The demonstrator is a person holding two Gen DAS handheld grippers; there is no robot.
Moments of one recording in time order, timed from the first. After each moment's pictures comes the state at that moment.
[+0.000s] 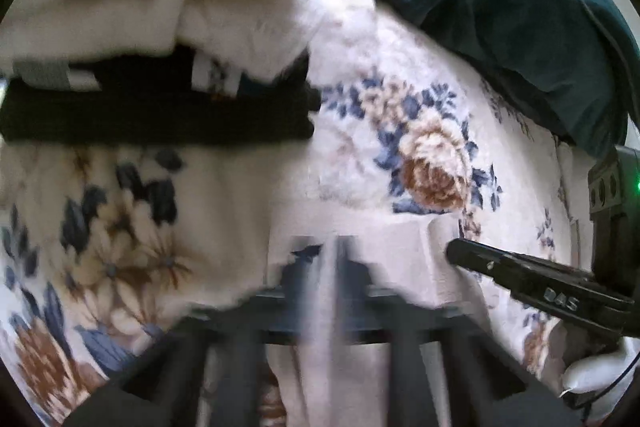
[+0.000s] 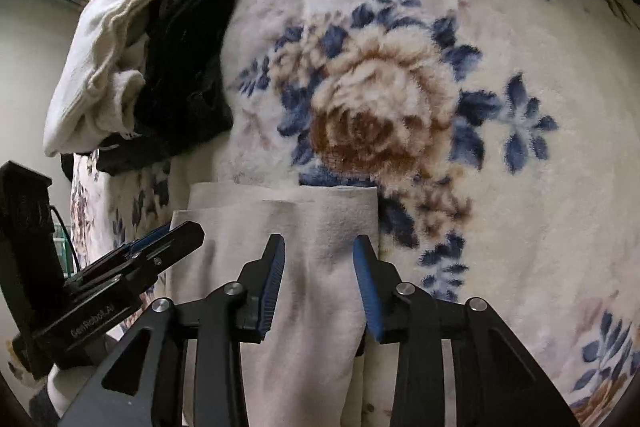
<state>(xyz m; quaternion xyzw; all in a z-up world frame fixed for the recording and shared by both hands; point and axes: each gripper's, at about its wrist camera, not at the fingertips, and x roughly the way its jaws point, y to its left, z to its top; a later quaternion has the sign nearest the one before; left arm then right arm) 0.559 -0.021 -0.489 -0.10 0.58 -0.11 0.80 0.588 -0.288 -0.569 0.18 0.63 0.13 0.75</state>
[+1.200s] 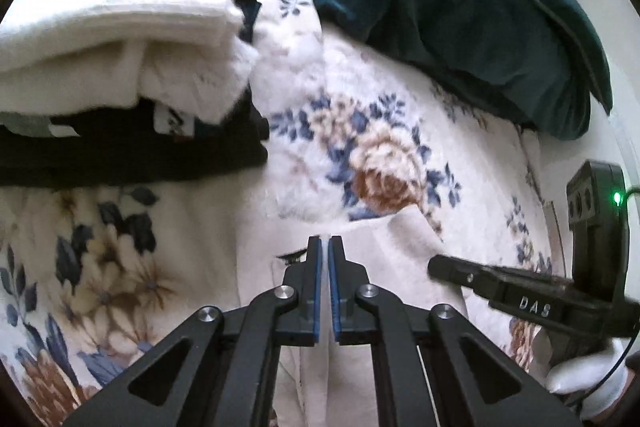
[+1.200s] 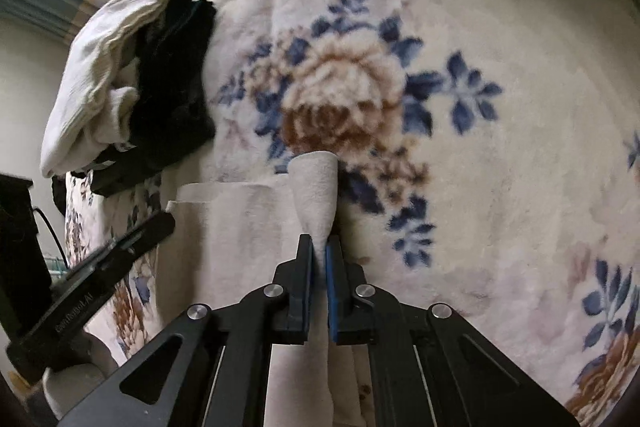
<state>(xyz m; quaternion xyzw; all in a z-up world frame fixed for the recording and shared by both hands) 0.557 -0.023 -0.467 -0.10 0.55 -0.18 0.81 0.559 -0.299 -0.554 0.20 0.61 0.09 0.76</state>
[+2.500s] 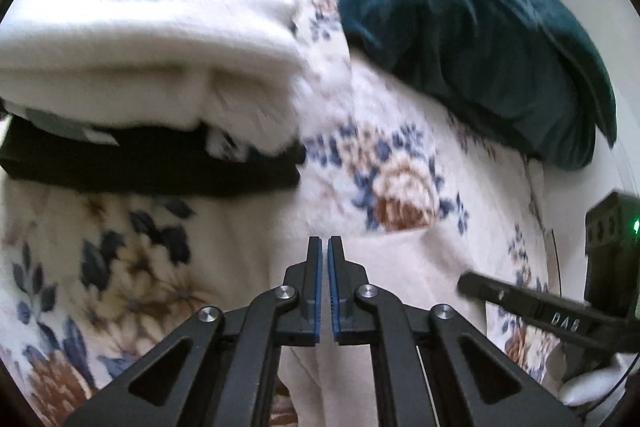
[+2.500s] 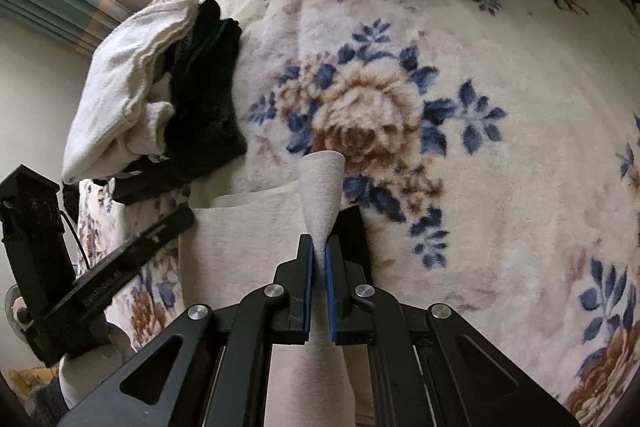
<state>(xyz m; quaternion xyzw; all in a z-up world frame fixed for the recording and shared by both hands) 0.567 0.009 -0.457 -0.13 0.52 -0.15 0.83 0.557 -0.298 -0.526 0.22 0.59 0.11 0.77</state>
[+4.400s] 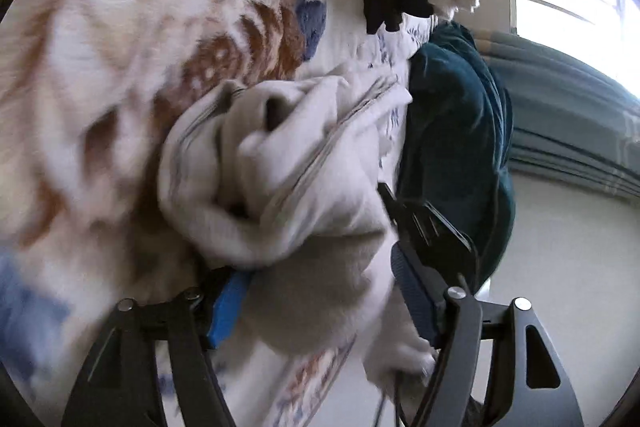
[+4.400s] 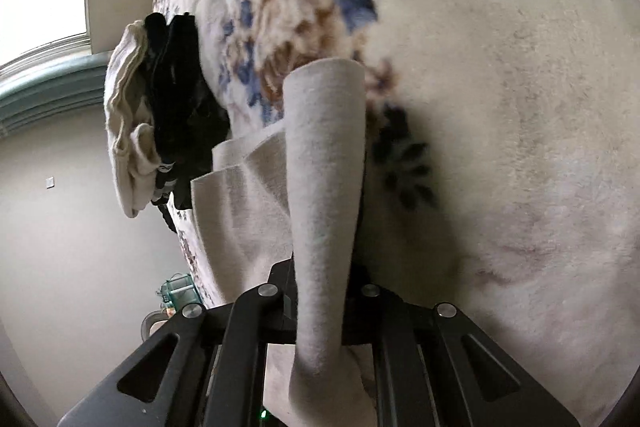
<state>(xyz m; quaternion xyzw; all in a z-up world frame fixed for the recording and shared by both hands) 0.361 -0.017 -0.571 -0.63 0.43 -0.08 0.64 0.539 -0.344 -0.632 0.45 0.64 0.18 0.60</state>
